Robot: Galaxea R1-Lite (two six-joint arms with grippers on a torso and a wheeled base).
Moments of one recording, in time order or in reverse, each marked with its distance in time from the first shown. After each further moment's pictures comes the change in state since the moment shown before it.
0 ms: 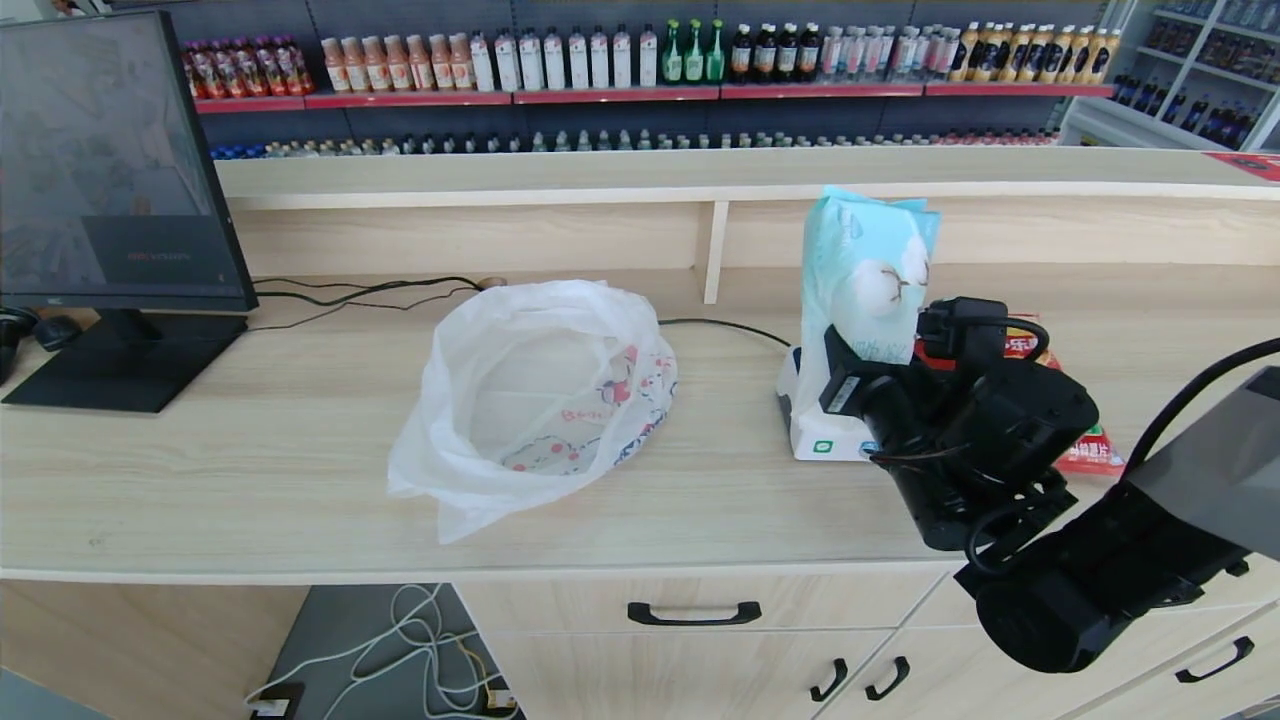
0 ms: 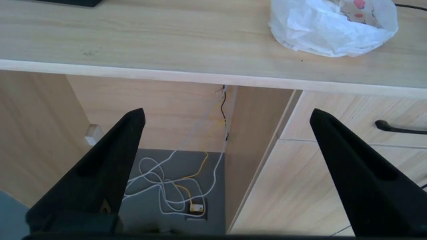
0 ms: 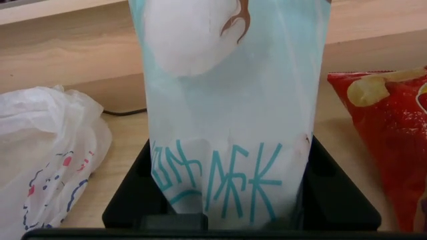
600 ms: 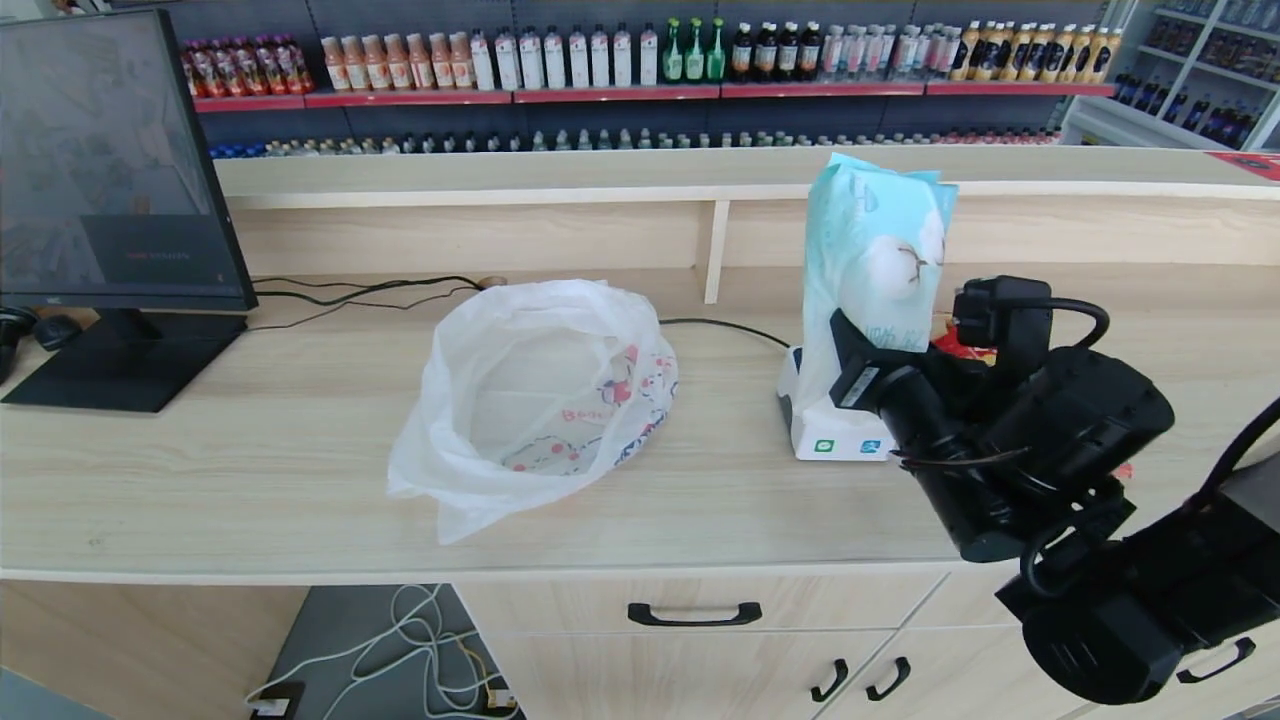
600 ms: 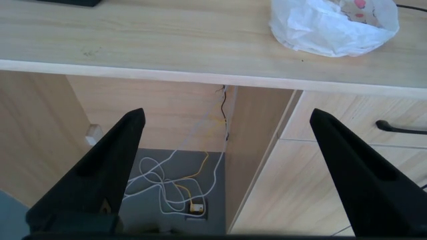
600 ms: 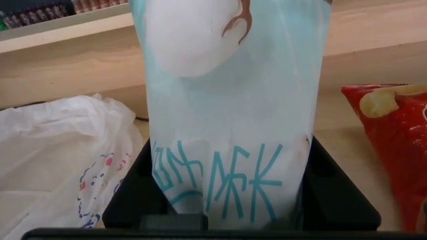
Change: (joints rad) left arm 0.000 0.000 0.000 0.000 -0.001 0.000; right arm 0.049 -0.127 0.070 0.000 0.009 0.001
